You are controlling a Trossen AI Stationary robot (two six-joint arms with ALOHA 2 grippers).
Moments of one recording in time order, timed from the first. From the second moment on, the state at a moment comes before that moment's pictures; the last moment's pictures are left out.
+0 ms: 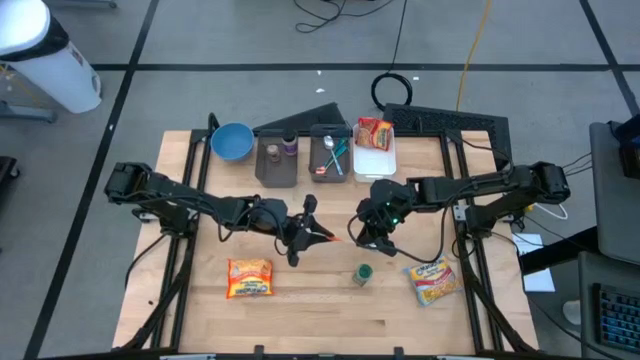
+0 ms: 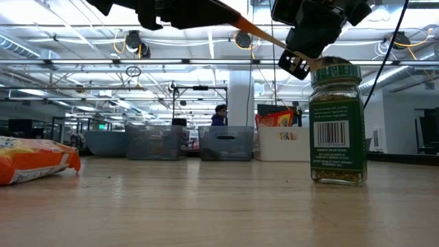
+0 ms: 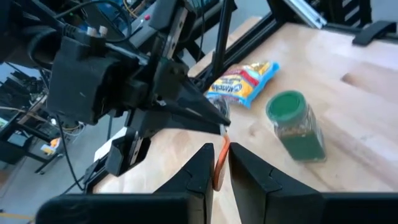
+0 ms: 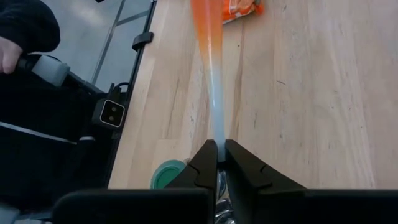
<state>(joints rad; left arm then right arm) -0.17 1.52 0.92 0.32 -0.01 0.64 0.00 1.35 0.92 -0.29 -0.46 0.26</state>
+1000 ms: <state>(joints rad) -0.18 1.51 0.93 0.30 0.00 0.53 -0.02 1.35 0.92 -0.15 -0.43 0.22</state>
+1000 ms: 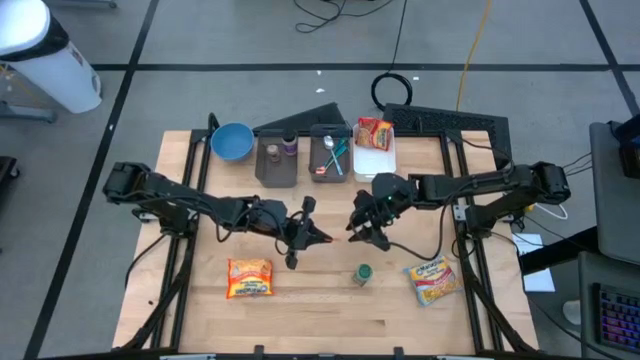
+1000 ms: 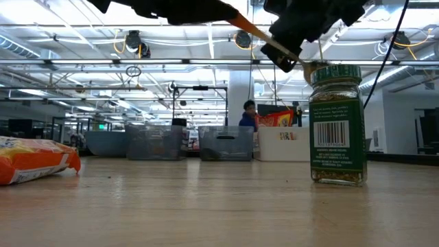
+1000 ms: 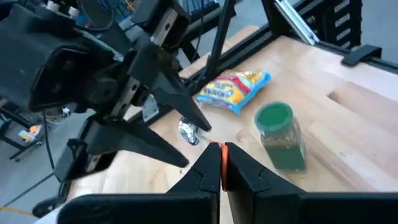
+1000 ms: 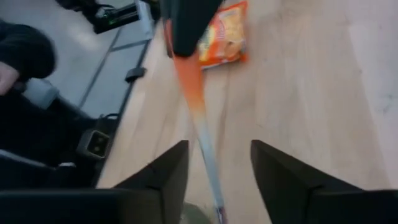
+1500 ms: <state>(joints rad) -0.15 1.45 0.93 0.12 -0.14 0.47 -0.06 1.27 0.92 -0.11 -0.17 0.12</state>
